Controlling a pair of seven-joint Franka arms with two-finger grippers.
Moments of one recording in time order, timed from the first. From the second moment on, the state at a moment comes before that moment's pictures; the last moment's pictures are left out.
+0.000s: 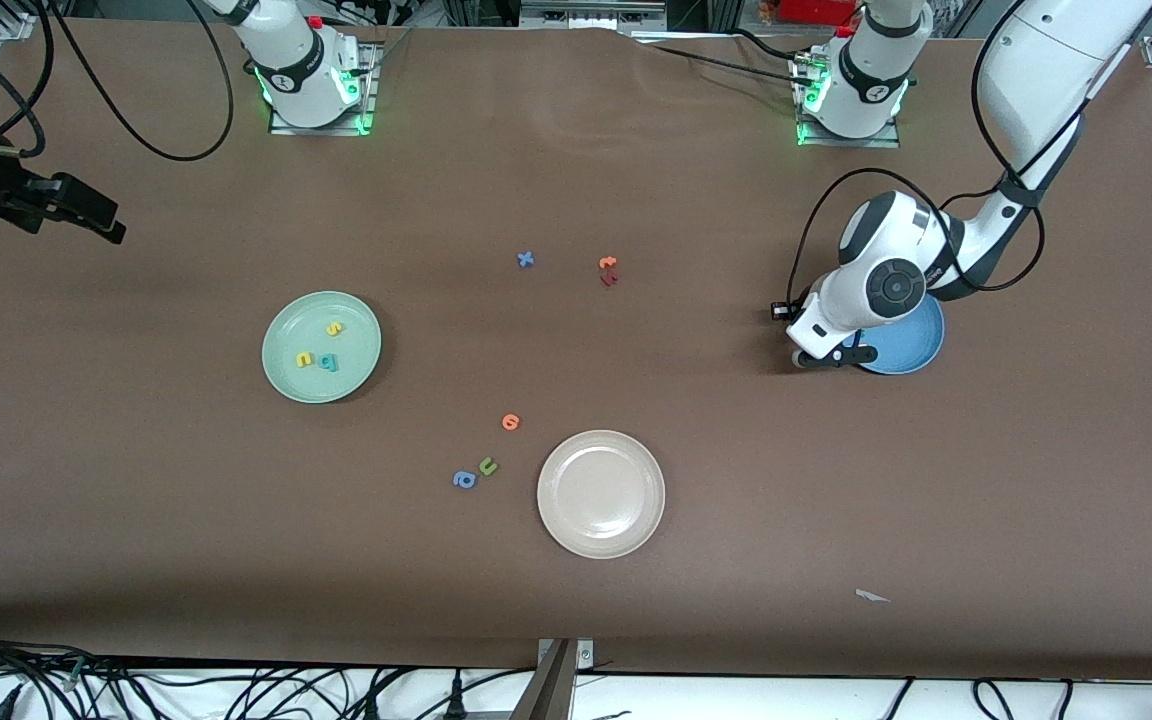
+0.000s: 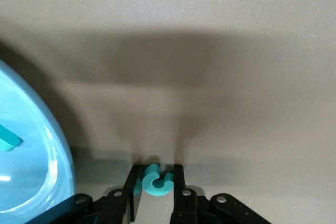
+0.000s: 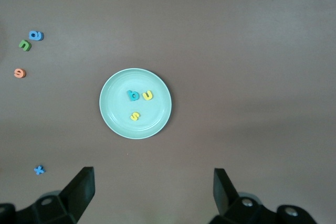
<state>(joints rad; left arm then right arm) 0.32 0.48 -0.57 -2.23 0.20 2.34 -0.50 0.00 -0.05 0.01 -1.67 0.01 1.60 0.13</state>
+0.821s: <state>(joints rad) 0.35 0.48 -0.58 -2.19 0.20 2.32 -0.51 0.01 -0.03 0.01 -1.67 0.01 1.60 0.12</state>
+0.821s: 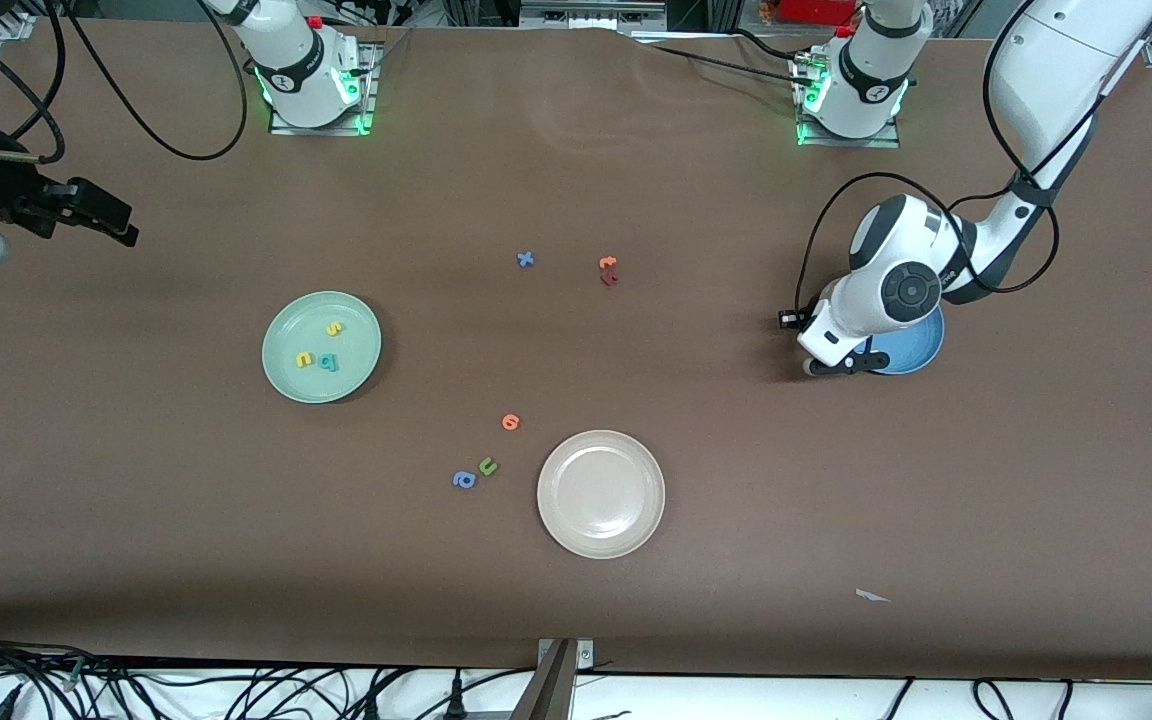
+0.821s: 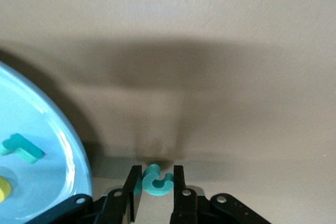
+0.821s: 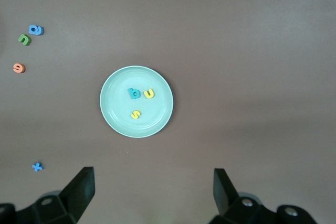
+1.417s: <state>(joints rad) 0.38 0.45 -0.61 -1.97 0.20 1.90 -0.45 0.01 -0.02 0.01 -1.67 0.01 1.60 0.12</state>
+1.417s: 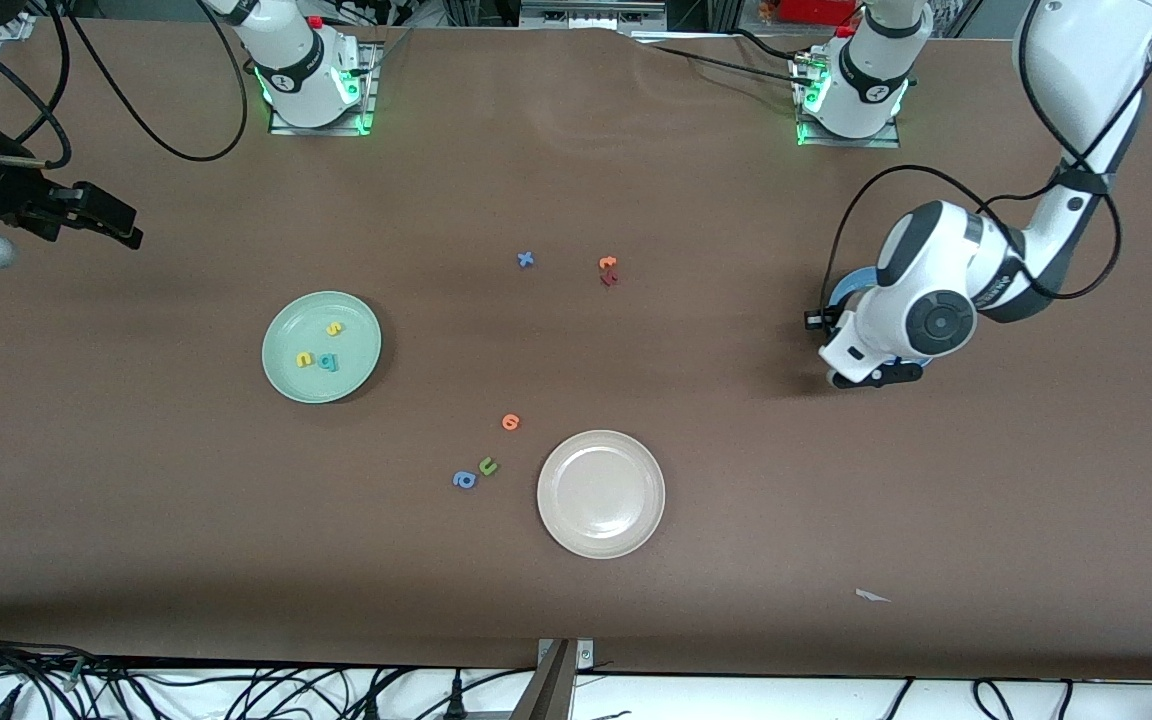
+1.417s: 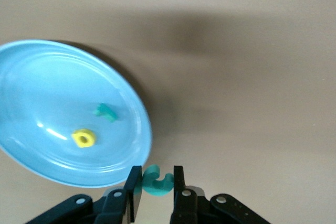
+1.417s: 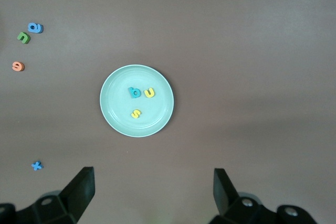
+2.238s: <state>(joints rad) 0.61 0.47 -0.60 -2.03 0.31 1.91 -0.22 0.02 -0.02 0.02 -1.67 0.01 1.60 0.12</state>
